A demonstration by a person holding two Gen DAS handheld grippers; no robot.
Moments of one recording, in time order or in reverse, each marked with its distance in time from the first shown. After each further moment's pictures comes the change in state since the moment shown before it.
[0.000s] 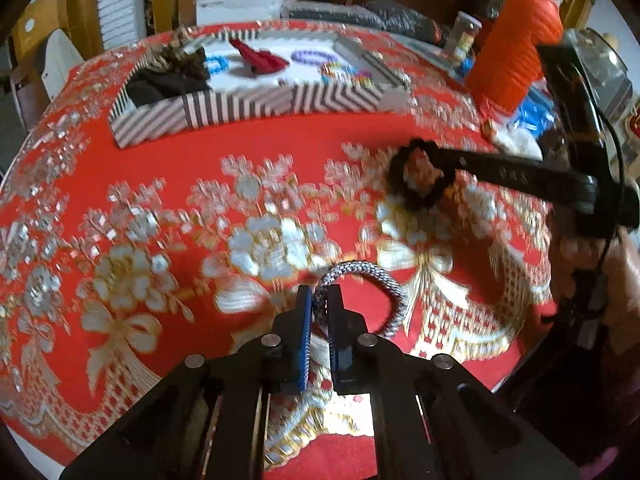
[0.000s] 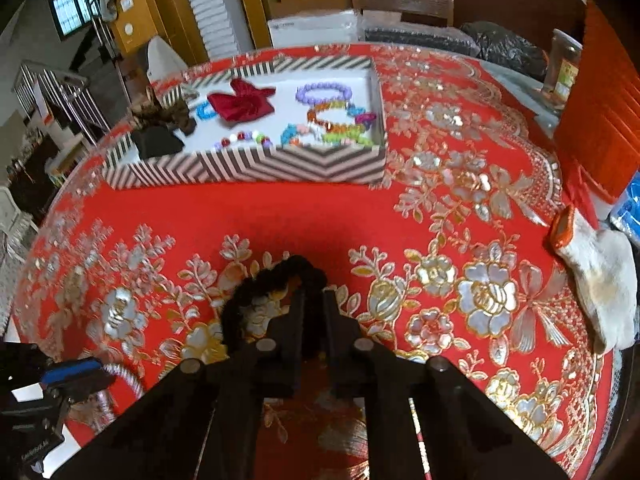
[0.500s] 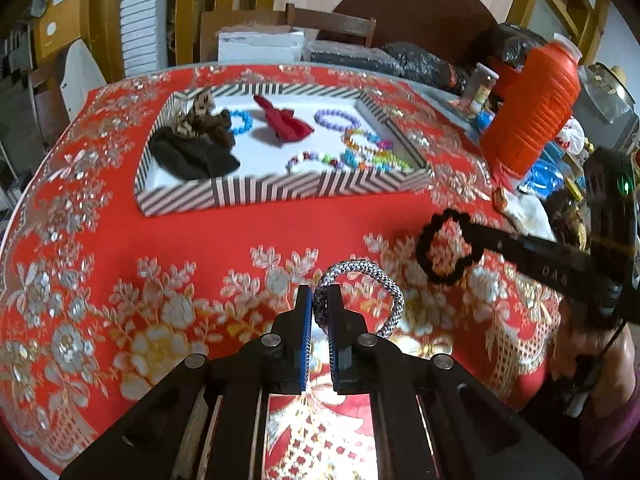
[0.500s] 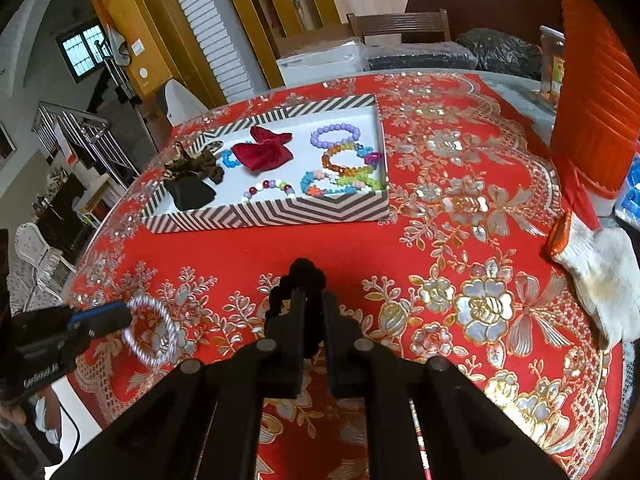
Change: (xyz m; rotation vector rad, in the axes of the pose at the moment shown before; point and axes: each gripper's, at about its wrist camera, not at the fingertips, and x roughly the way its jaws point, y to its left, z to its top) left arm -0.018 0.014 0.053 -0.050 -0.117 0.022; right arm -0.030 -0.008 0.006 0.066 -0.090 0.115
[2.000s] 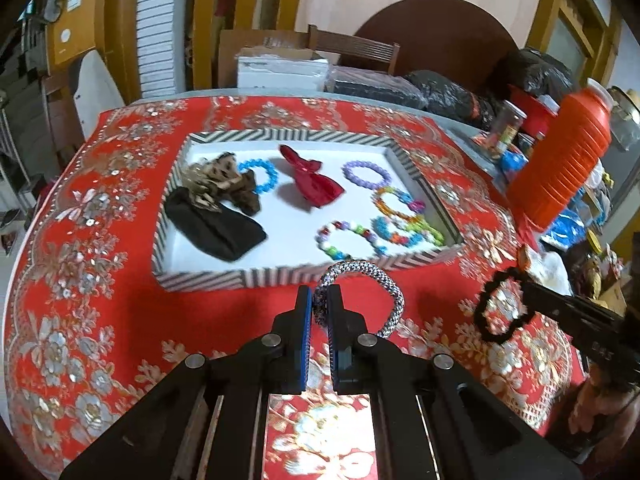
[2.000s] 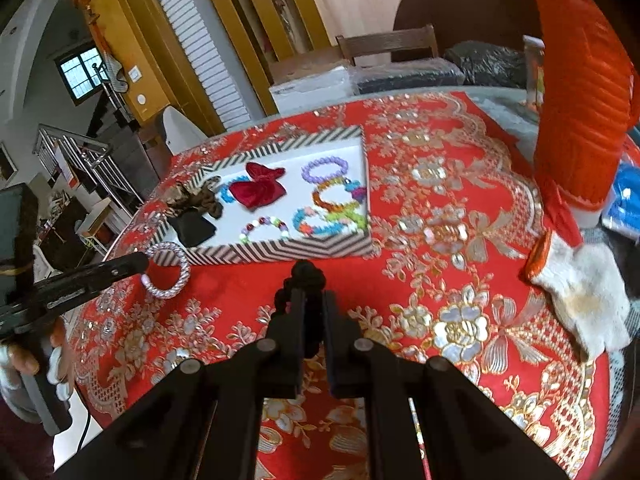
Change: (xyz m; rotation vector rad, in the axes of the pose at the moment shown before) left arm 0.013 0.023 0.064 -0.048 -0.065 0.061; right arm -0.028 -0.007 0.022 0.020 -0.076 -0.003
